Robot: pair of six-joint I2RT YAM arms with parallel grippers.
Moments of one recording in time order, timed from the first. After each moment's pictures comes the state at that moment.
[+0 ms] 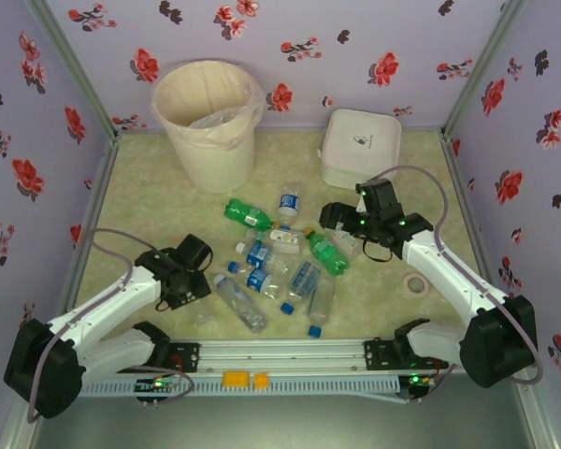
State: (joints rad) left arm -0.58 1.02 0.62 -1.00 -0.11 -0.97; right arm 0.41 1.20 0.88 -0.52 -0.18 0.61
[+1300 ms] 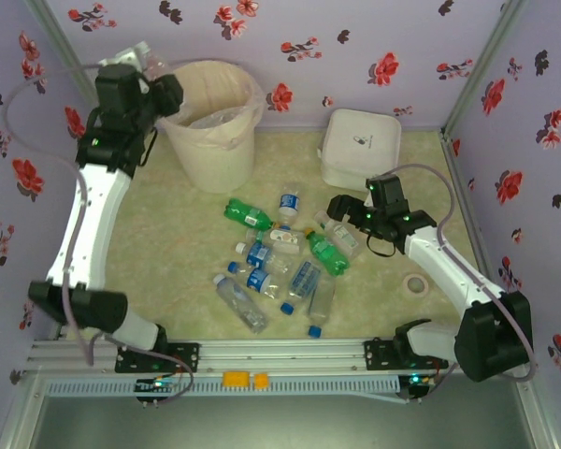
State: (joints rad) left arm -0.21 1.58 1.93 -0.59 -0.10 -0.43; right arm 0.33 1.23 0.88 -0.48 -0.18 0.64
